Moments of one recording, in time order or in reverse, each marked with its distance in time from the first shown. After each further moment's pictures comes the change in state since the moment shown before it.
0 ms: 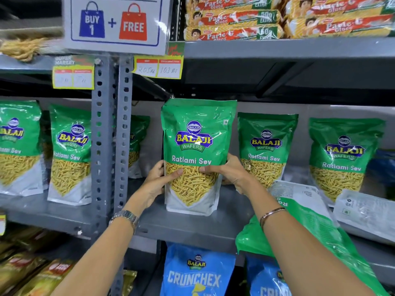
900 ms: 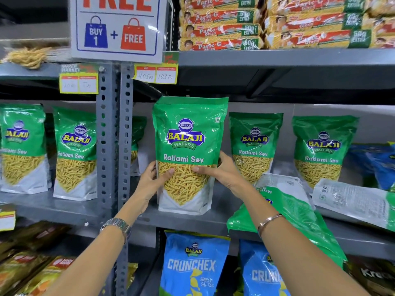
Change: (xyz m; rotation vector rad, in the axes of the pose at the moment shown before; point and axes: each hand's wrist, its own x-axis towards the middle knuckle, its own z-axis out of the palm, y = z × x) left_hand -0.046 0.011 0.009 0.046 0.085 0.116; right_hand -0.043 -0.009 0.010 -0.097 0.058 -0.122
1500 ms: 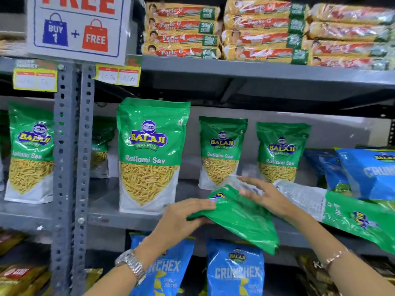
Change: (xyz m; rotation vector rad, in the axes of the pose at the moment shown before) left_hand -0.074 -0.028 0.141 0.475 -0.350 0.733; right_hand -0.100 0.029 -0.181 -0.463 -0.106 -0.003
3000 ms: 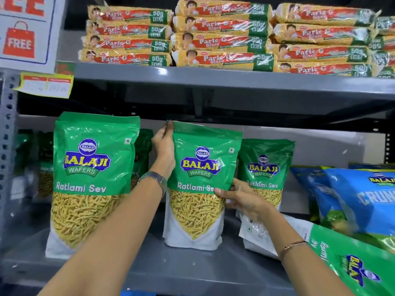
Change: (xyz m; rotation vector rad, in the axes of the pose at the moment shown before) left_hand 0.253 -0.032 0.017 -0.655 0.859 -0.643; right_hand 0.097 0.059 -0.046 0.676 -0.079 0.162
